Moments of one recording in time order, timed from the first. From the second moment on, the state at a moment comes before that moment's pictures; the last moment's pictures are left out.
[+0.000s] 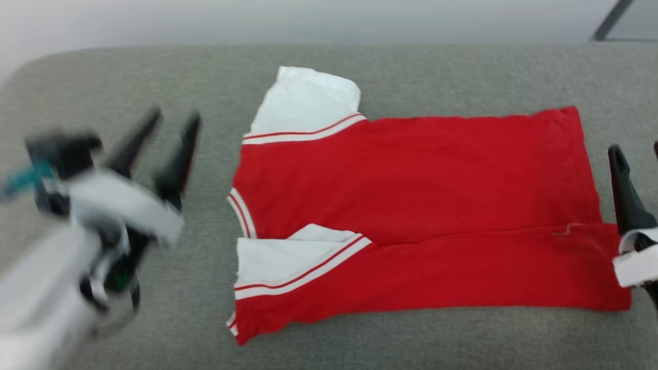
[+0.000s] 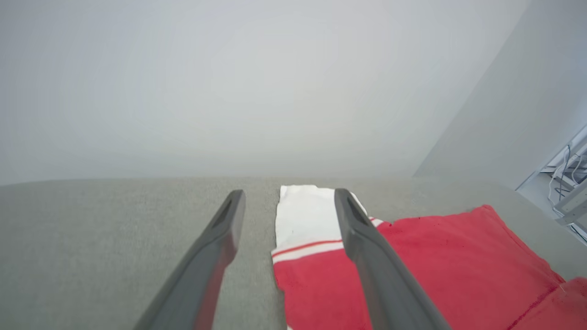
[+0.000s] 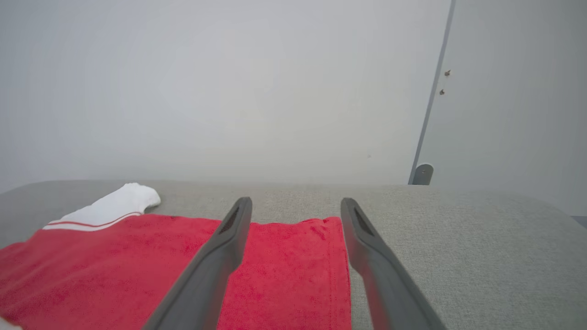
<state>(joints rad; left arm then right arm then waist) -0.62 0.73 -0.70 0.13 -1.11 0.08 -0.23 -0.23 -0.36 -0.06 -0.04 0.45 0.13 0.04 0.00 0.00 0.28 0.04</state>
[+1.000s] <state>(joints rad) -1.39 0.74 -0.92 0.85 -1.14 -0.13 0.71 -0.38 -0.21 0.16 -0.01 0.44 0.13 -0.14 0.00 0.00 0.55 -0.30</state>
